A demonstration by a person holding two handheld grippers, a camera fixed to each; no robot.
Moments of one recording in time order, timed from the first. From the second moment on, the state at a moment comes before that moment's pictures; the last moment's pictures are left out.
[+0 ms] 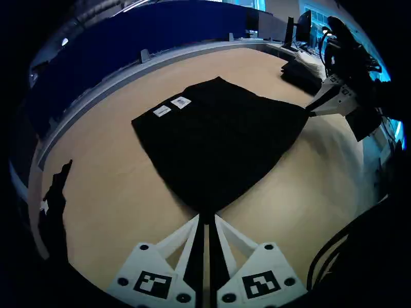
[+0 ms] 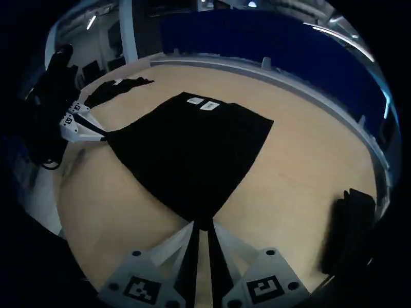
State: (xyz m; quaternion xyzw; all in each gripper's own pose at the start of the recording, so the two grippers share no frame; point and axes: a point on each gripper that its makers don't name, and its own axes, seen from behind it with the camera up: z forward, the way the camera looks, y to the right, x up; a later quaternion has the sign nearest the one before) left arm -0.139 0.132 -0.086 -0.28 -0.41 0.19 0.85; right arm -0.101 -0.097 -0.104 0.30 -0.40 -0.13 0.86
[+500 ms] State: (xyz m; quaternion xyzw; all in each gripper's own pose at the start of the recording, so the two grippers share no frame) left arm -0.083 0.133 -0.098 -0.27 -0.40 0.19 0.85; right arm -0.027 -0.103 -0.099 0.30 -0.36 -0.12 0.88
